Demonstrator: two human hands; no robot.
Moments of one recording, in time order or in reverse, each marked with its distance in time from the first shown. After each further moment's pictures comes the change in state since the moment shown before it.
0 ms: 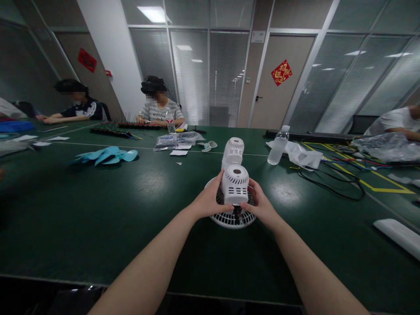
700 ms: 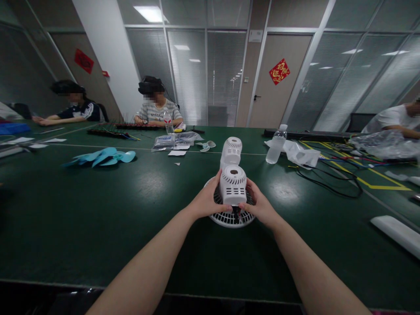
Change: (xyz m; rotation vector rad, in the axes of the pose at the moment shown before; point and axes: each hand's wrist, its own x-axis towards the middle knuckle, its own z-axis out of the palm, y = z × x) left_hand 0.001 -0.005 0.002 -0.006 0.003 0.019; right_hand 0.000 0.004 -0.007 -0.026 -0.057 -0.003
